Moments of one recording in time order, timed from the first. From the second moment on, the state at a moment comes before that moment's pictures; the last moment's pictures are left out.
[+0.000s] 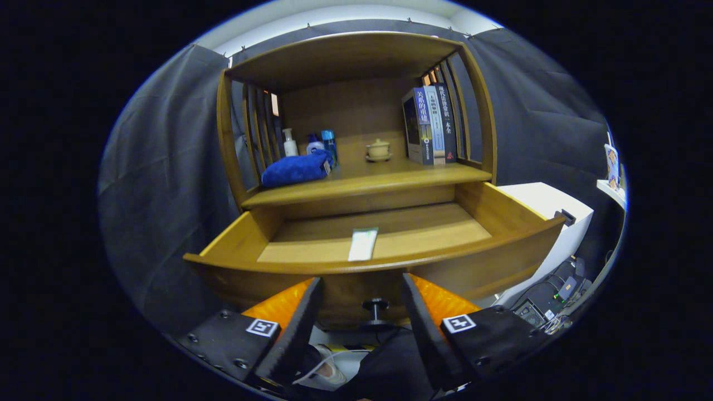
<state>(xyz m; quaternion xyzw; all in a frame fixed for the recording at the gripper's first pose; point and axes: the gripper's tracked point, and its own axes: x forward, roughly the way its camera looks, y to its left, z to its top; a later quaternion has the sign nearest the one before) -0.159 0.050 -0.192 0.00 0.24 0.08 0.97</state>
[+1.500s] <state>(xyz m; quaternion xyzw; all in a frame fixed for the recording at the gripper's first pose) 0.009 0.082 -0.234 -0.03 0.46 0.07 0.88</state>
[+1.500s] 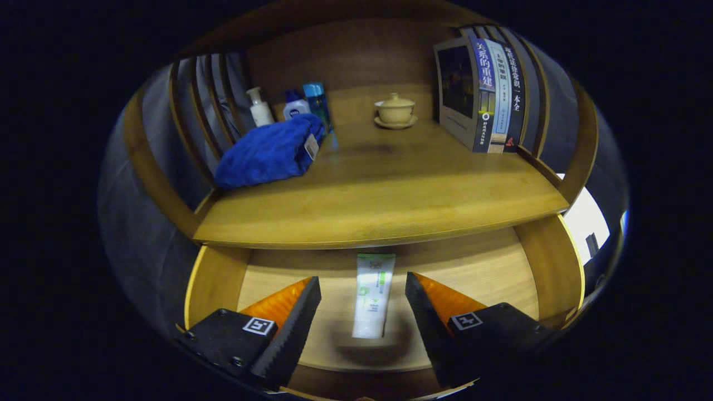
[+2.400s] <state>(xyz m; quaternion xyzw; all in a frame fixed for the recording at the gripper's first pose) -0.005 0.081 -0.302 -0.04 0.64 0.04 0.77</state>
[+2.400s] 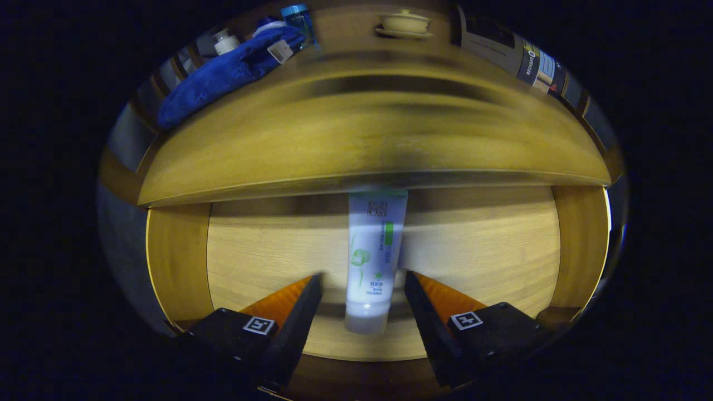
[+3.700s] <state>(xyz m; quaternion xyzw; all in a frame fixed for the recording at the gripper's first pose) 0.138 0.137 -0.083 -0.02 0.59 0.05 0.81</state>
